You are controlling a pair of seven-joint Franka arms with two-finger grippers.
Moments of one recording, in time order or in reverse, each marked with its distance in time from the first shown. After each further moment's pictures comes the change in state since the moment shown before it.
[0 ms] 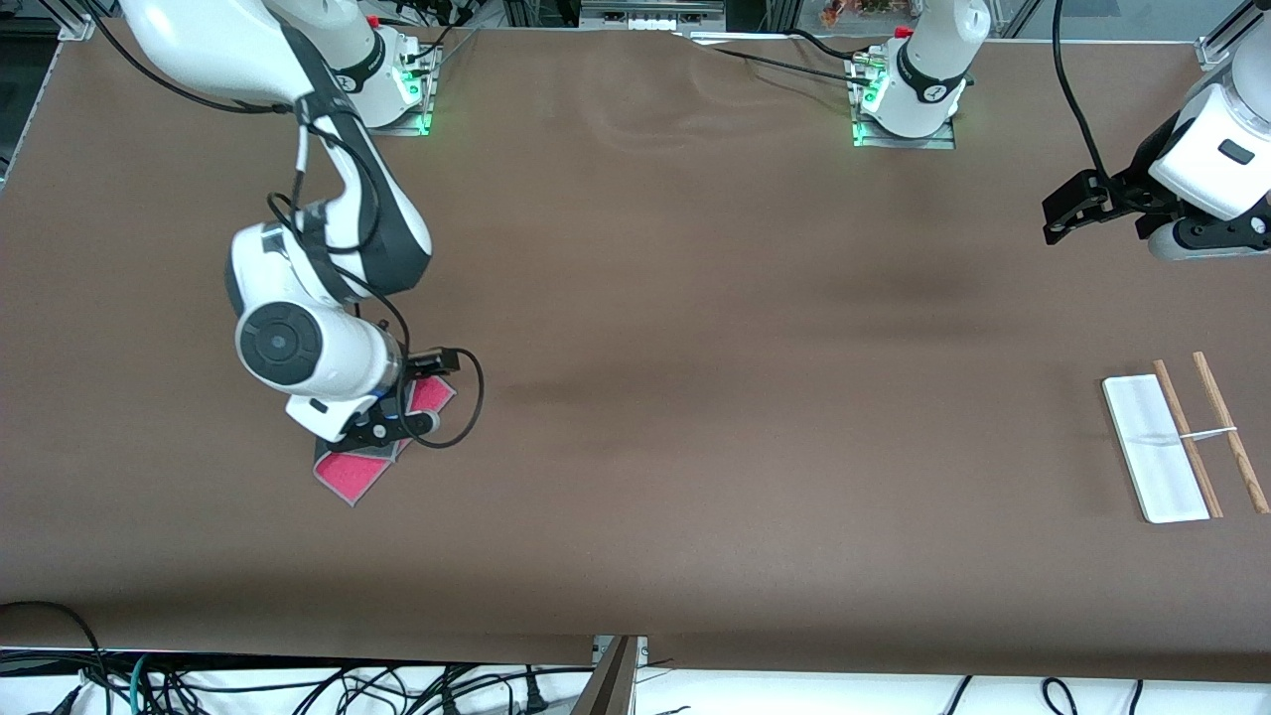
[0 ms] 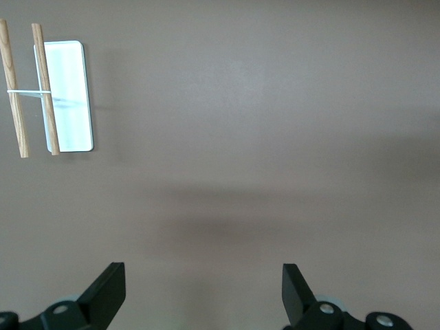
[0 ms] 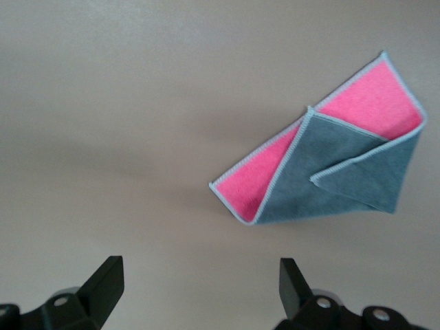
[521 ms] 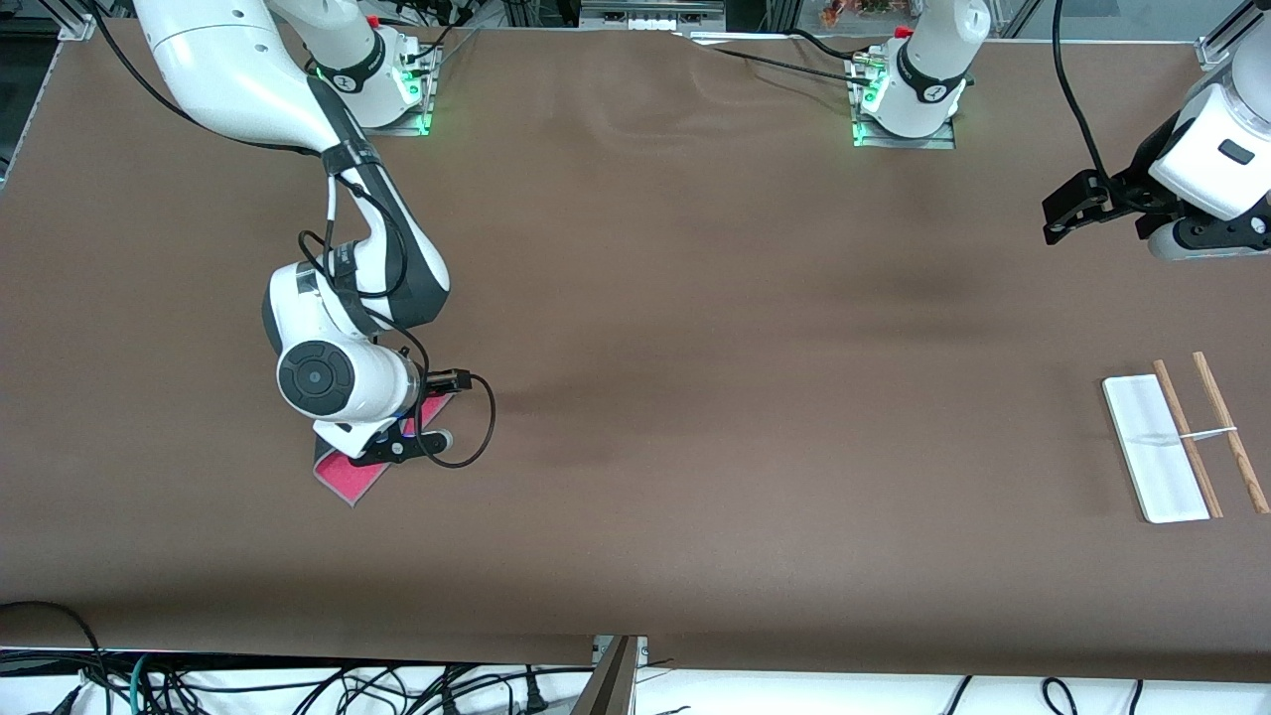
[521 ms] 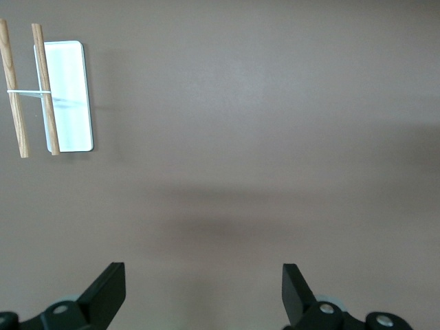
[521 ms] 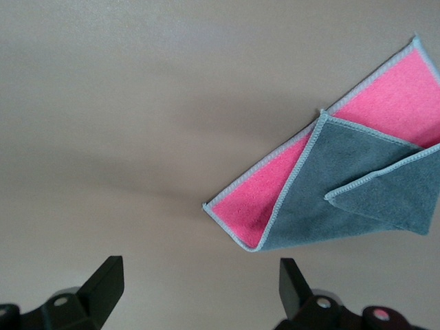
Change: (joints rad) left arm 0.000 0.000 0.000 0.000 0.000 0.000 0.000; right arm -0.001 0.071 -0.008 -0.004 0.000 0.054 0.013
